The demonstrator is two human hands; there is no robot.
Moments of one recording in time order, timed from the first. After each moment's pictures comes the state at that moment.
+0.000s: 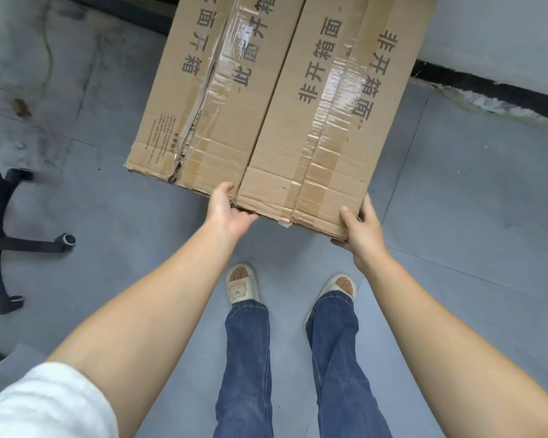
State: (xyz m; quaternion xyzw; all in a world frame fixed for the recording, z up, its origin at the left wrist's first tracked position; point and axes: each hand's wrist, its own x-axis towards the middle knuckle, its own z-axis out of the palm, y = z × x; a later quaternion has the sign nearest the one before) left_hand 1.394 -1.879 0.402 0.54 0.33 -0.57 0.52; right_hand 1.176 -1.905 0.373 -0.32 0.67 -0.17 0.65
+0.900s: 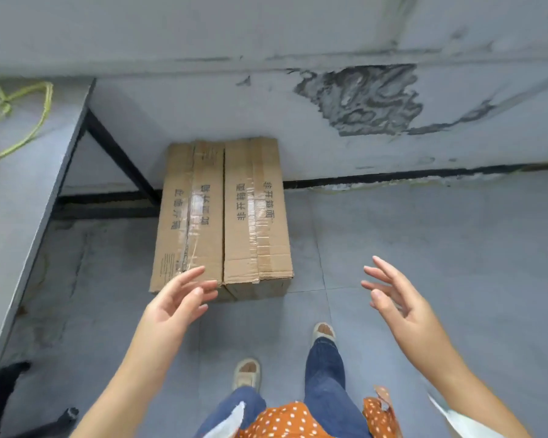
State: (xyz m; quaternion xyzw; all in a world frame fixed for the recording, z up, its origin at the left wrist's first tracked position) left_hand 1.406 -1.729 0.787 0.63 -0.40 -0.55 0.39; right_hand 1.094 -1.708 0.759 -0.47 0.64 -0.38 0.47
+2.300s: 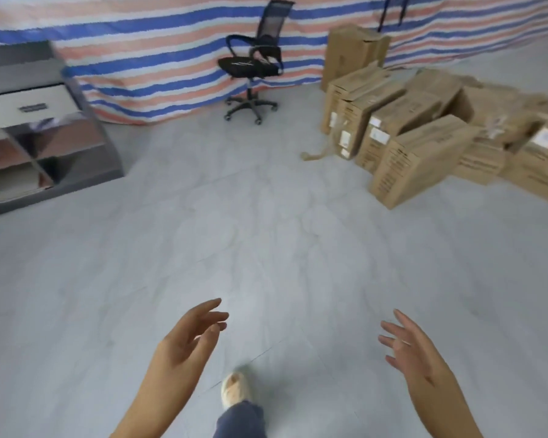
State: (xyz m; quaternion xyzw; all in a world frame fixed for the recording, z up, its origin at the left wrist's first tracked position) left_hand 1.116 -1.116 0.825 -0.10 -0.79 -0.57 -0.21; right_hand 1.279 -0.857 0.782 0.32 0.72 -0.60 -0.15
